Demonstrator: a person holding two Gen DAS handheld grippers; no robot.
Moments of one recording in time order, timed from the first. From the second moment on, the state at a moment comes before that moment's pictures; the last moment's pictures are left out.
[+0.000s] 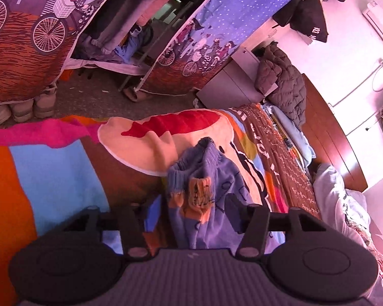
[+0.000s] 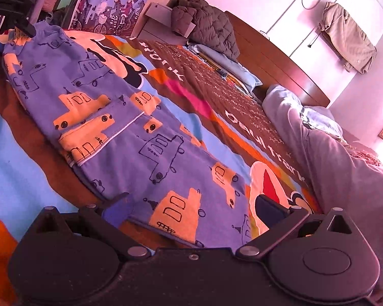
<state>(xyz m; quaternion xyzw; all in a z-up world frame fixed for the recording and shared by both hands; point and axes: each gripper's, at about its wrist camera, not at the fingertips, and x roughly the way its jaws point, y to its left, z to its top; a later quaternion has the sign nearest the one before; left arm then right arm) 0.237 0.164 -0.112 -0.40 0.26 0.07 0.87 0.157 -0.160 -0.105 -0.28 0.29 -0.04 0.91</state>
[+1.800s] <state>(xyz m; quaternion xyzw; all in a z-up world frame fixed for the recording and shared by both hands) 0.220 -0.198 -0.063 0.03 0.38 -0.28 0.88 0.108 -0.427 -0.077 0.26 0.25 -0.11 0.93</state>
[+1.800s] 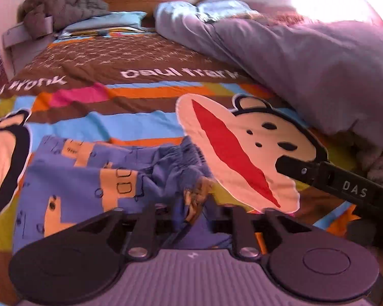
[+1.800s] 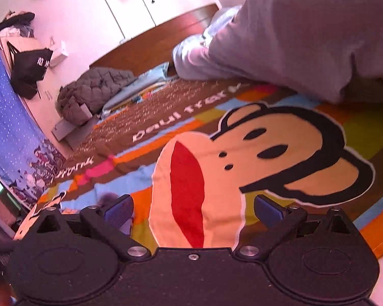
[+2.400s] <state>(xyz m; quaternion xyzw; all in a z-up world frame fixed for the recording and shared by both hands) 0.220 -0.037 -0.083 -0.16 0.36 -0.13 0.91 0.136 -0.407 -0.081 0.20 0.31 -0.11 0.92</state>
